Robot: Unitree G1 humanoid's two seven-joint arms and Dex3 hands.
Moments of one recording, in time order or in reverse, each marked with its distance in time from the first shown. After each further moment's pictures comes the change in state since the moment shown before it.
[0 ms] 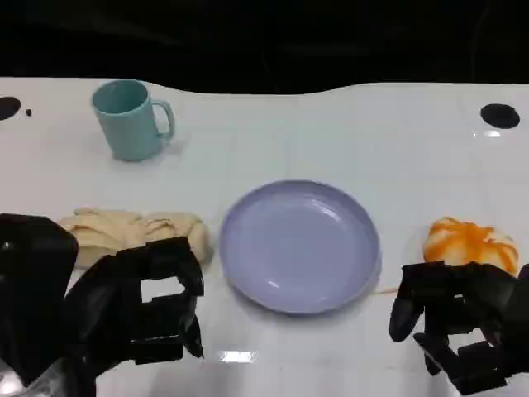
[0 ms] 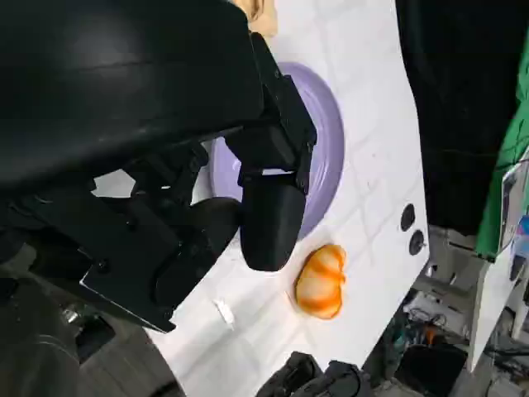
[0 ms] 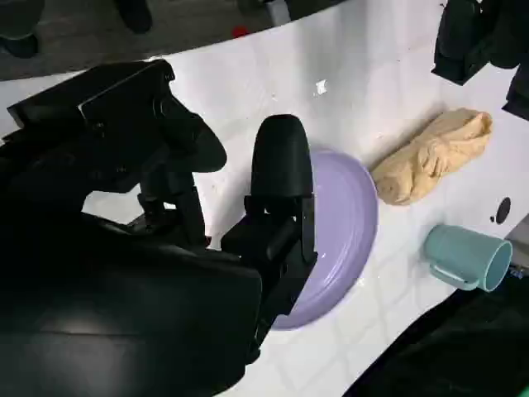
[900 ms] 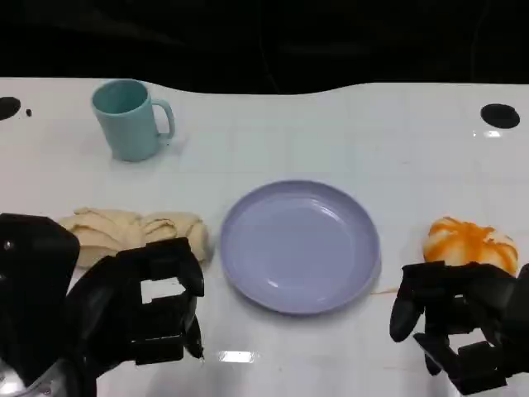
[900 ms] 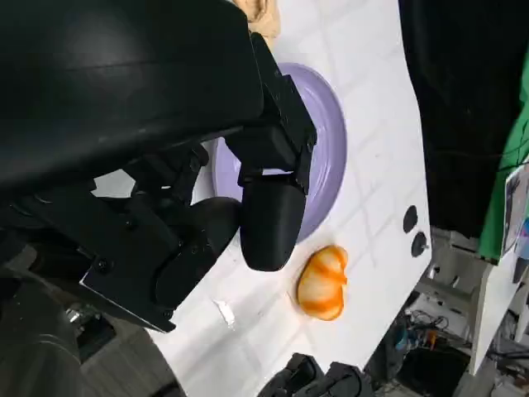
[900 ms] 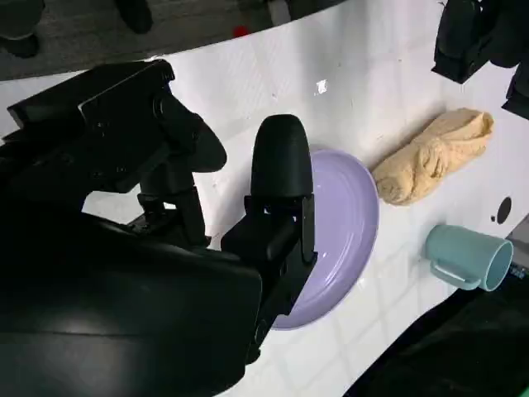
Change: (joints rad) left arm 0.000 -0.001 -0.001 -0.006 0.002 0.013 0.012; right arm 0.000 0.000 -0.001 0.000 -0.001 0.001 0.000
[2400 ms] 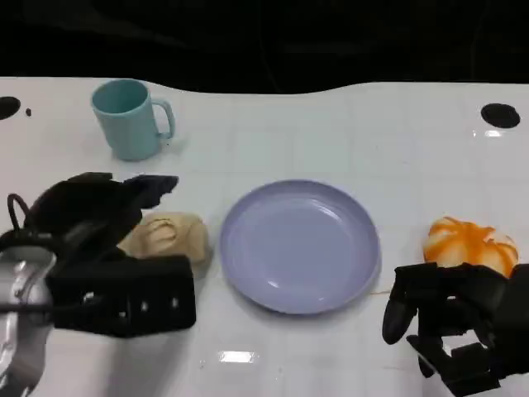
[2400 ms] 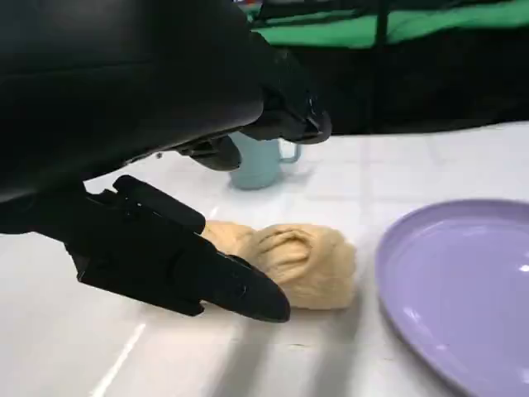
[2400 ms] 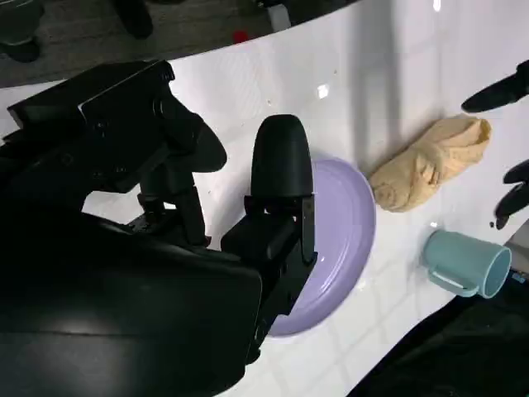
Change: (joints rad) left arm -0.335 0.283 -0.310 0.462 1.187 -0.635 -0.098; right arm -0.006 0.003 0.024 -0.028 -0.005 0.035 -0.010
